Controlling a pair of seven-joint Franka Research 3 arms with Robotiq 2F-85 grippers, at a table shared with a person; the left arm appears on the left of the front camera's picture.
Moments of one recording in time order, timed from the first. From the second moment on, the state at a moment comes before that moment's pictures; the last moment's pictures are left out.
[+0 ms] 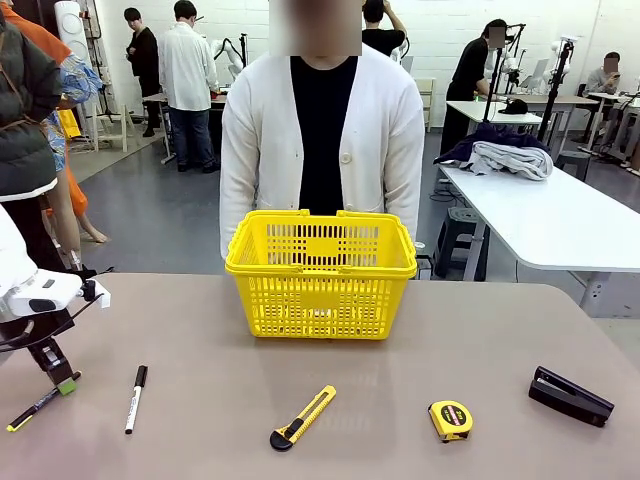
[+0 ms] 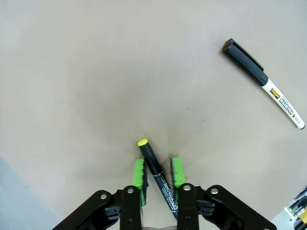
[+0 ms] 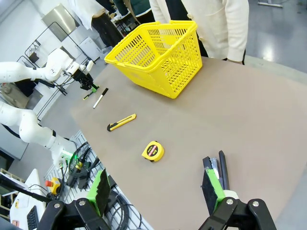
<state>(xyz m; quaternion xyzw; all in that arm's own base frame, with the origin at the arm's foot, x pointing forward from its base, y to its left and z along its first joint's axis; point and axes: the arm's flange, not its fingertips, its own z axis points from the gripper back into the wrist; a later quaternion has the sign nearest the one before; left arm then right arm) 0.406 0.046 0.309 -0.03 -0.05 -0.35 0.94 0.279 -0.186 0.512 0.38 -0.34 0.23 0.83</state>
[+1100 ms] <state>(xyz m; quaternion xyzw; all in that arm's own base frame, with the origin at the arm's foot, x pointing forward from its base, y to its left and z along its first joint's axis) 0.377 0.049 0.439 -0.08 -0.08 -0.35 0.93 0.280 -0.186 0.512 0.38 -0.34 0.23 0.83</state>
